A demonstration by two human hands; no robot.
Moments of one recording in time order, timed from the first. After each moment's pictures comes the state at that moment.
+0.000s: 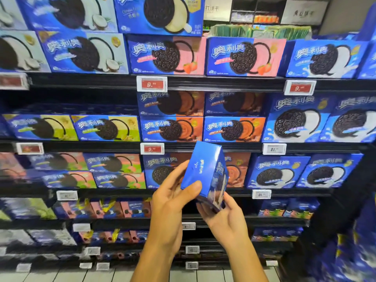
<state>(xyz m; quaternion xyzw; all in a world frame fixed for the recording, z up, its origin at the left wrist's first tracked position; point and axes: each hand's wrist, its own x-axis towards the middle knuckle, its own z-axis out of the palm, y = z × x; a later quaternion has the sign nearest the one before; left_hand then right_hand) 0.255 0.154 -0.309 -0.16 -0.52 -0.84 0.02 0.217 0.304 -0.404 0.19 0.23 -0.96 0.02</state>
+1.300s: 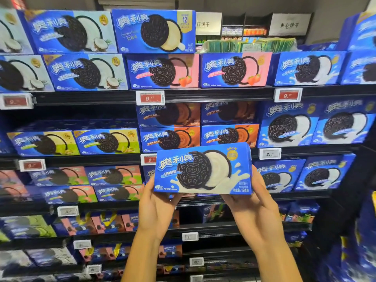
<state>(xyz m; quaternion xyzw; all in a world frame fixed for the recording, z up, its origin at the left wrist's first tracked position) 0.188 0.127 -0.349 -0.06 -0.27 -0.96 -0.09 0.270 0.321 -0.317 -0.07 0.32 -0.94 -0.12</state>
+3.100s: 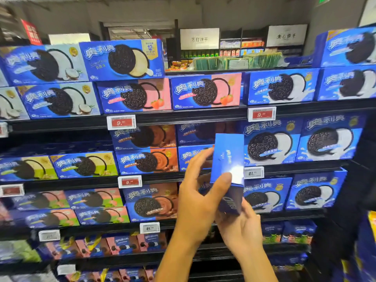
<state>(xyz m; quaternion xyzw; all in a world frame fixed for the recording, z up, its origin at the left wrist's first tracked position) 0.238 0.283 -0.239 -0.29 -0.59 -0.74 0.14 0.215 0.402 -0.340 0.10 0.19 -0.98 -0.05</state>
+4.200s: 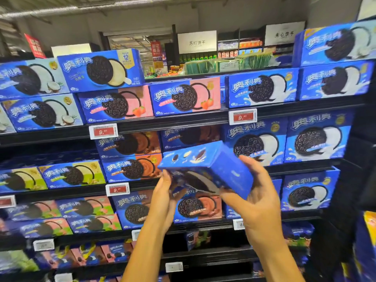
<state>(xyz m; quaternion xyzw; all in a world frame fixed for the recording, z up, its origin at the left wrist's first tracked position) 0.144 0.292 -0.292 -0.07 -0.50 -0.86 0.01 0.255 0.460 -0.270 -0.17 0.54 -0.75 -0.34</state>
